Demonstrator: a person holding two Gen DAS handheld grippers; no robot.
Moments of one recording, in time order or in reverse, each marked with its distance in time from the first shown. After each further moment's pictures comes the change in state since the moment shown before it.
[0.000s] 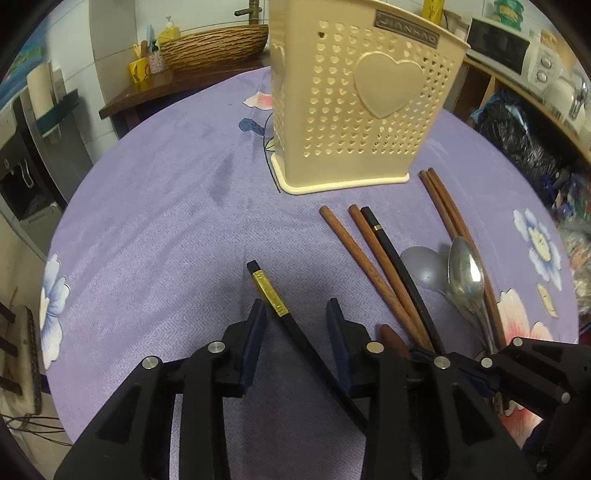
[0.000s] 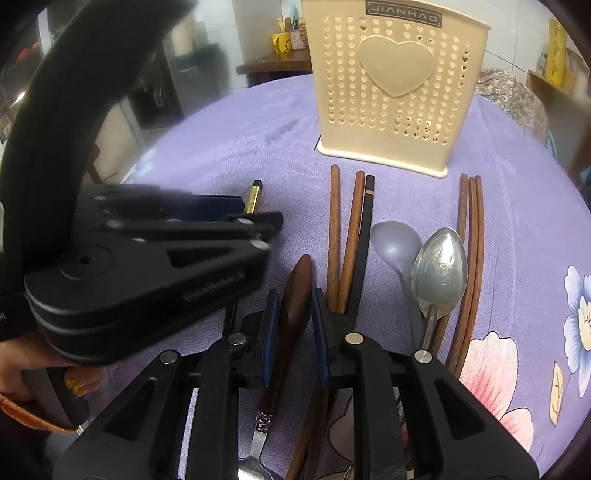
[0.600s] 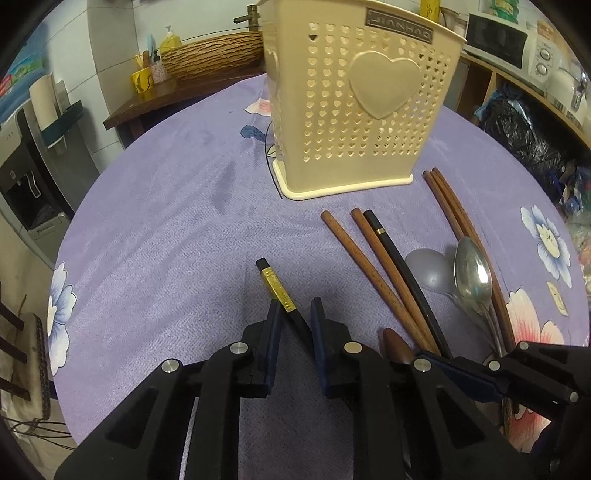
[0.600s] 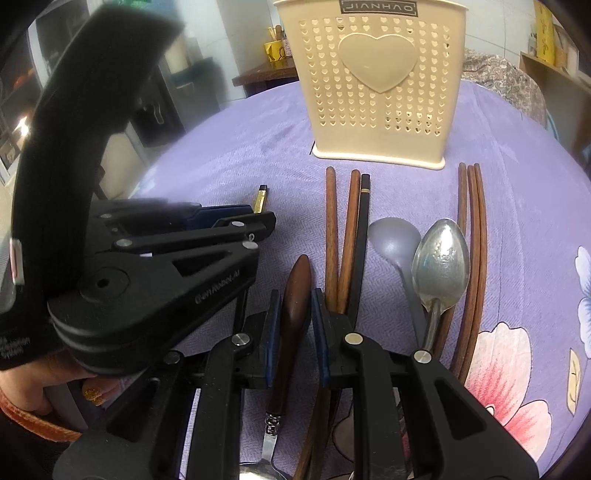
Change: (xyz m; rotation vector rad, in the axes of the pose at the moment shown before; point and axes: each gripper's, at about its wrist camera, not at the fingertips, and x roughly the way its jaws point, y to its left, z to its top) left arm -0.001 0.000 0.000 0.000 -0.027 0.015; right arm -0.004 -0.026 -0.009 0.074 -0.025 0.062
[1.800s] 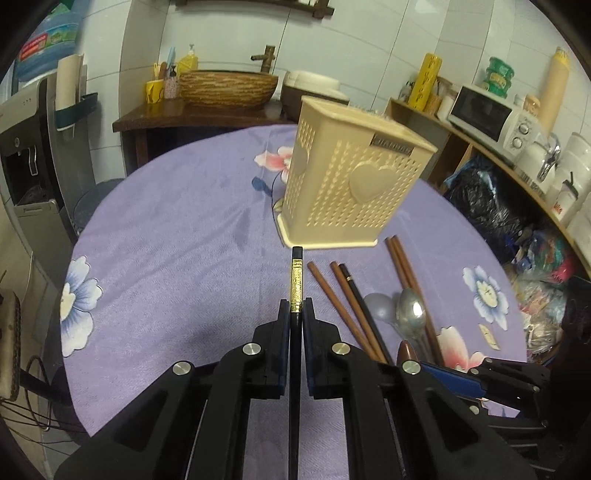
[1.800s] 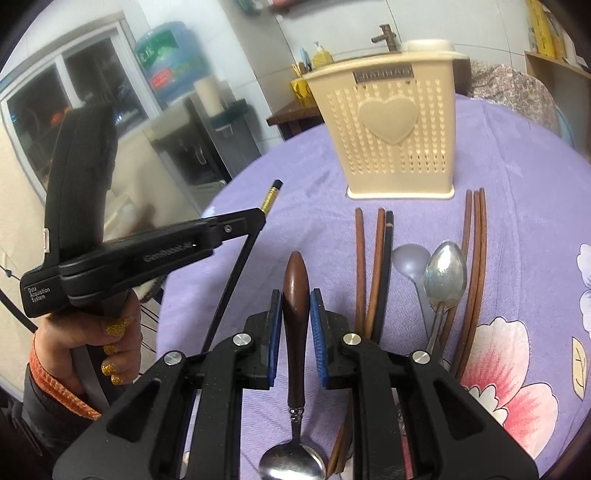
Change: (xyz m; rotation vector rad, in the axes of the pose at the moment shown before) left arm -0.073 0.035 -0.005 -0.136 -0.188 -0.171; right arm -0.084 -0.010 -0.016 0.035 -0.146 0.180
